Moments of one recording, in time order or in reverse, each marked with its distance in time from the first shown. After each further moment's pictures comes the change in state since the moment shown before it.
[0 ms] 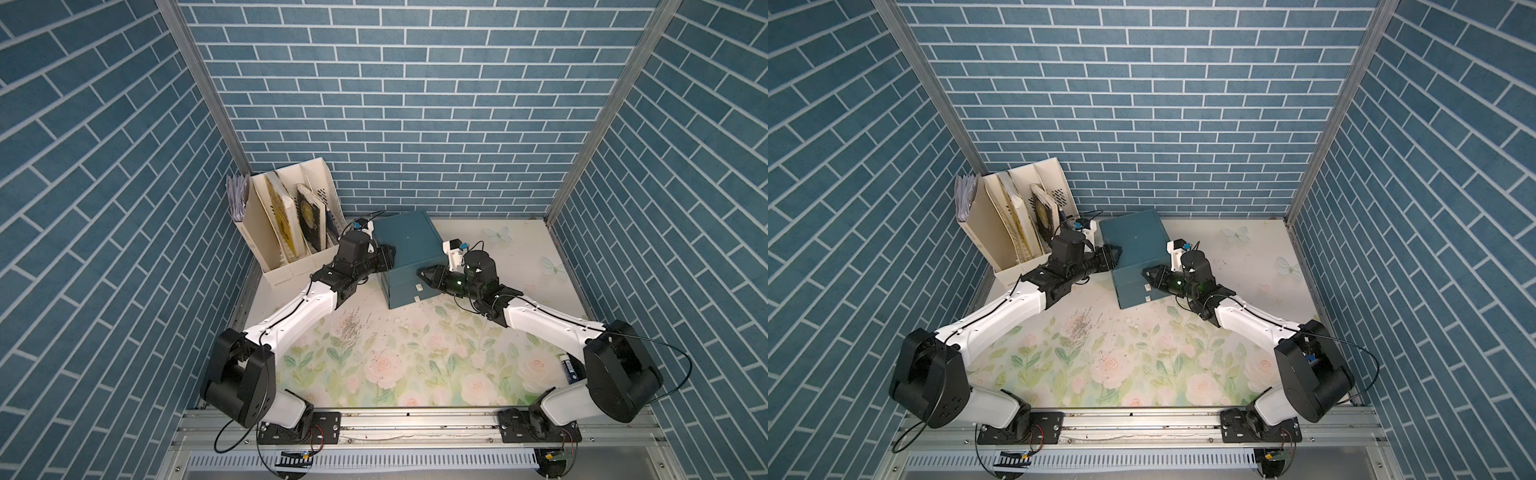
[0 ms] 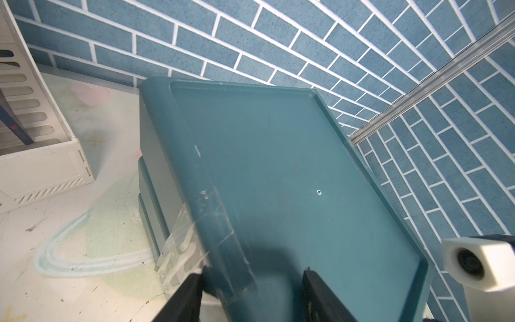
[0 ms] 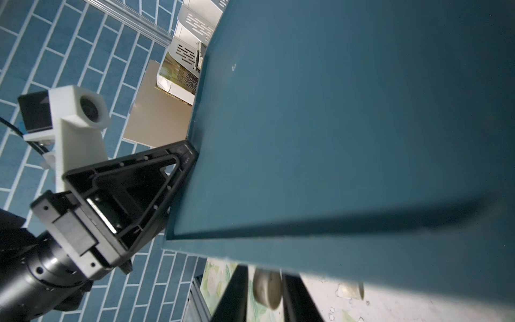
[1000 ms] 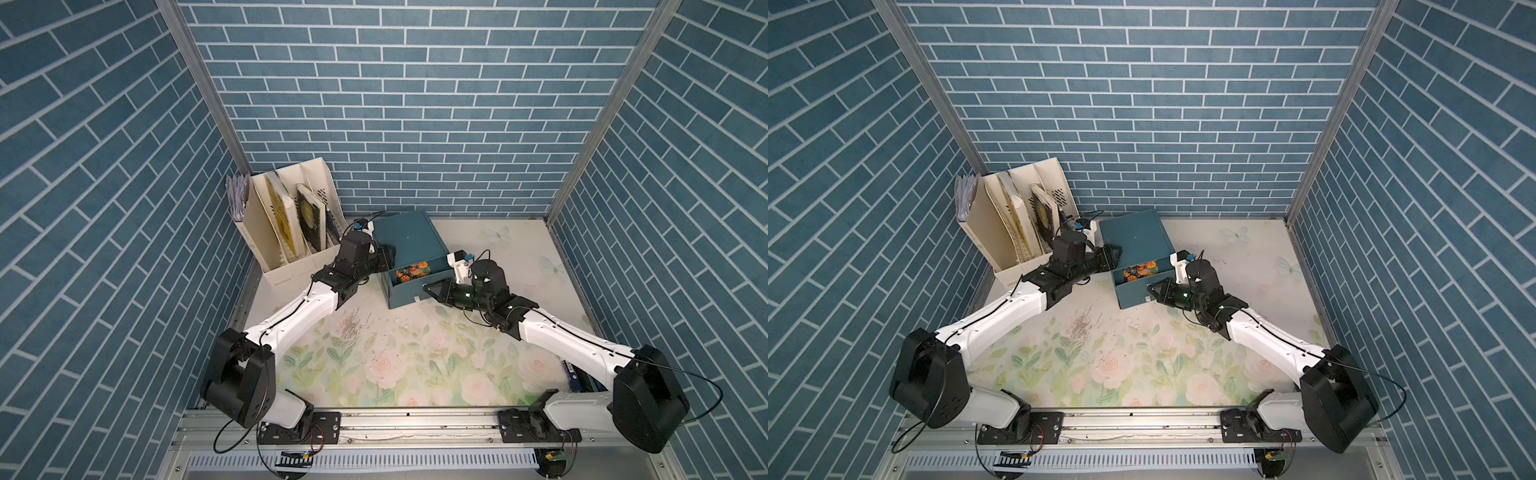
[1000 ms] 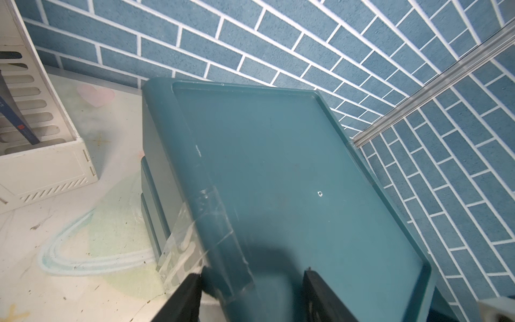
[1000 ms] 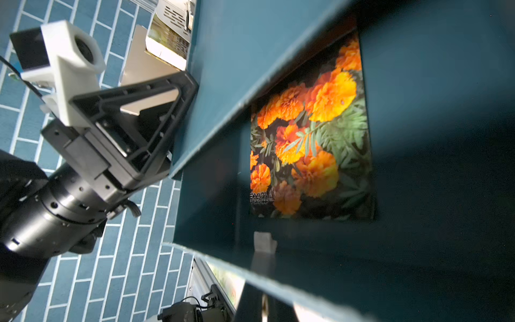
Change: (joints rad) left arm -0.010 0.000 0.000 0.000 -0.029 -0.008; right arm 0.035 -0.195 -0.081 -0.204 -0.019 -0.005
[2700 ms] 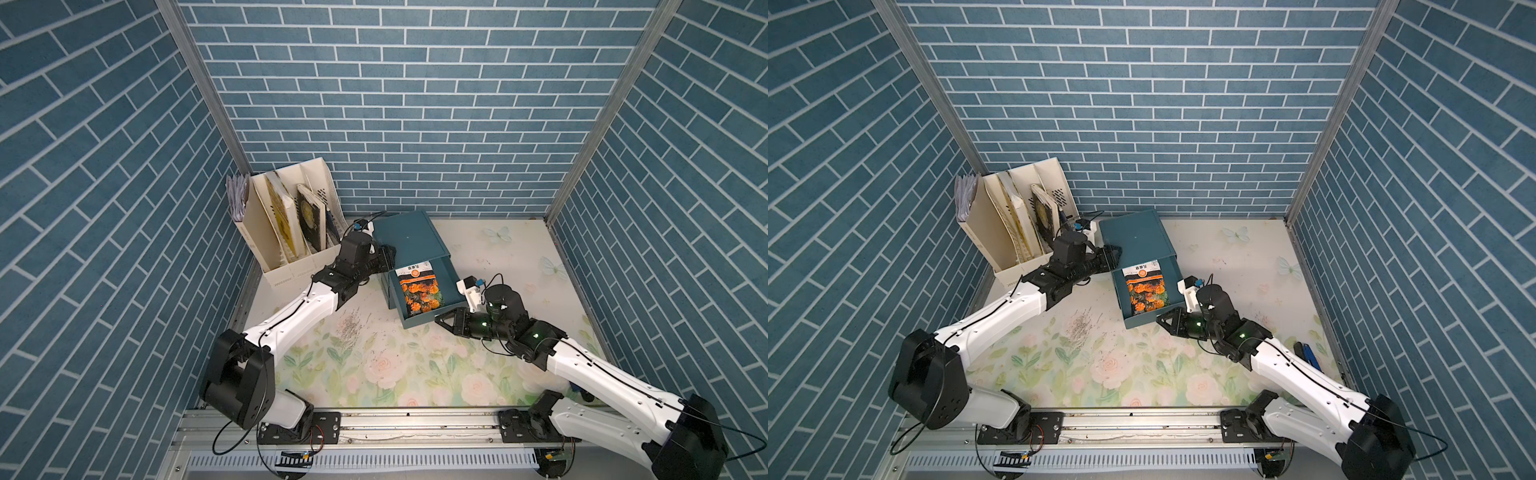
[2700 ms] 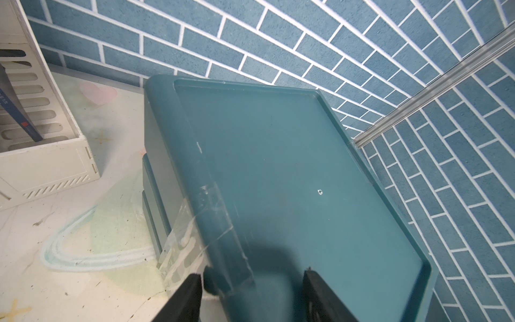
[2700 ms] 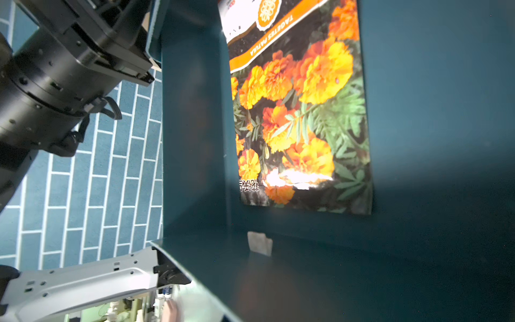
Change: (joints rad) left arm -0.006 -0.006 0.000 -0.012 -0.012 -0.006; right arm 0.076 -0.291 -0.140 -0.265 0.005 -0.005
